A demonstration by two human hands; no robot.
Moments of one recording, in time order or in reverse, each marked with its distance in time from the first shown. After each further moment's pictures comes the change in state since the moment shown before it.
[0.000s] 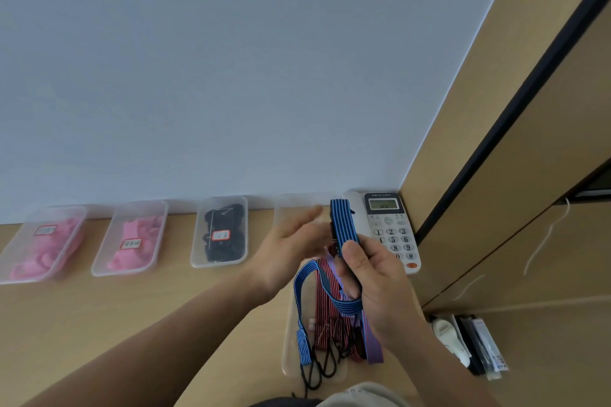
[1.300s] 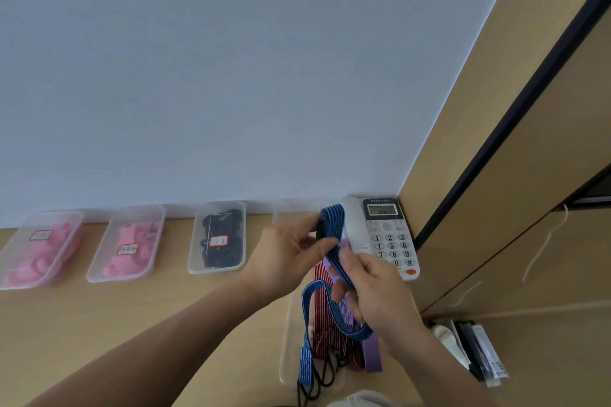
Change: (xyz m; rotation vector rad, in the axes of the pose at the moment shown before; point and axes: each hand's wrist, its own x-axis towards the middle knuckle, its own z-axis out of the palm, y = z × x) left_hand 0.009 -0.016 -0.009 0.580 0.211 0.364; right_hand 0.003 -0.005 -0.006 -0.264 0.057 0.269
